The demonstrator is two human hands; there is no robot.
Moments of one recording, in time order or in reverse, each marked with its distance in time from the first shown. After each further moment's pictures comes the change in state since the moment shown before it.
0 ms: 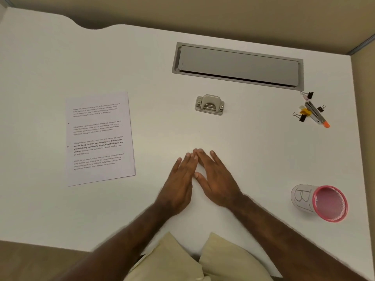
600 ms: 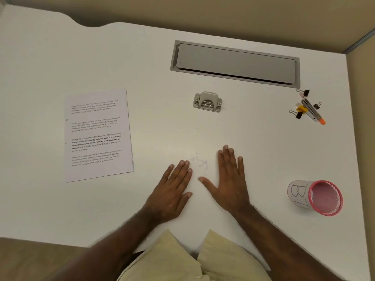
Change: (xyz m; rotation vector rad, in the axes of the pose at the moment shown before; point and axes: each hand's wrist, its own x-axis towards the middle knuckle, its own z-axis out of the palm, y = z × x) left_hand -0.038 -0.023 0.007 0.331 -0.146 0.132; right_hand -0.046 0.018 0.003 -0.279 0.062 0.290
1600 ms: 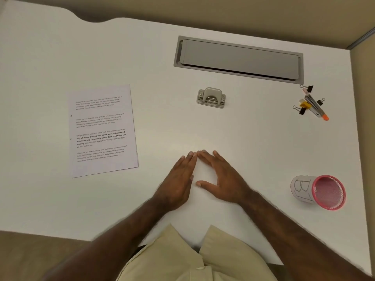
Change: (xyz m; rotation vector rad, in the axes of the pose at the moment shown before) left_hand 0.017 0.006 -0.013 -0.315 0.108 -0.053; right_hand 0.017 -0.015 -0.024 0.441 -0.293 -0.192
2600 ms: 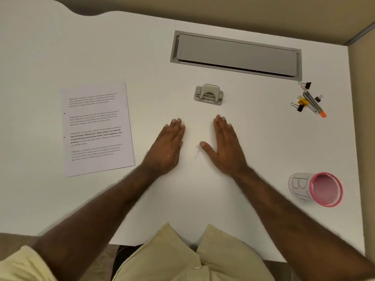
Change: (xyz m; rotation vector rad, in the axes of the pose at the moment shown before) left_hand 0.067 -0.028 -0.058 0.269 0.029 -0.040; right_hand 0.057 0.017 -0.022 -0.317 0.319 0.079
